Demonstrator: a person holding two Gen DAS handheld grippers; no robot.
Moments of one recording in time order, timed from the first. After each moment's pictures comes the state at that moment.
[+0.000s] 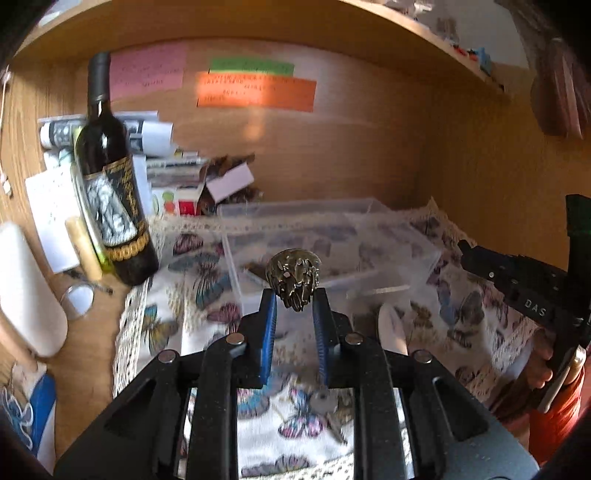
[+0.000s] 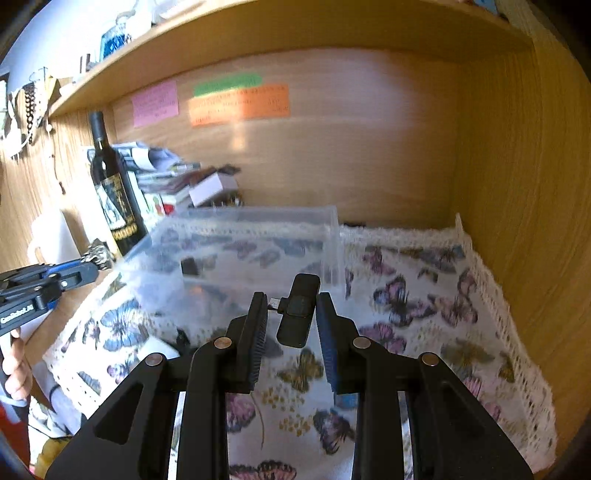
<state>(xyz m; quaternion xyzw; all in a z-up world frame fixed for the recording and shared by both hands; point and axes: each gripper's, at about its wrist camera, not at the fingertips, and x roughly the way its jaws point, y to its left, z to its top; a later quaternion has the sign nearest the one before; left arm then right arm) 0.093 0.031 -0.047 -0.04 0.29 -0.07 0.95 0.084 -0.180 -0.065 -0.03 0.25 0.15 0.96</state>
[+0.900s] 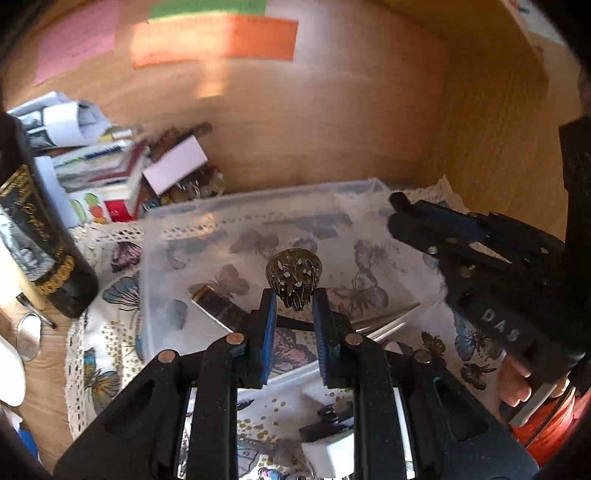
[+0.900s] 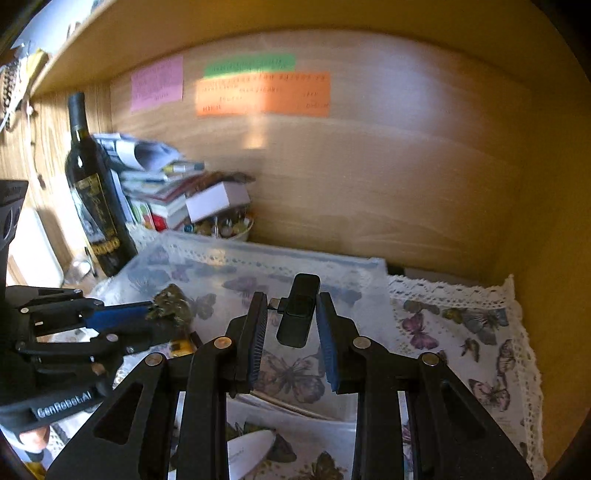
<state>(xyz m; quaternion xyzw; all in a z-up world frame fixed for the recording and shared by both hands) 0.207 -0.004 -0.075 -0.03 0.38 -0.10 0.92 0.181 -0.125 -0.070 -0.08 0.27 0.17 0.95</state>
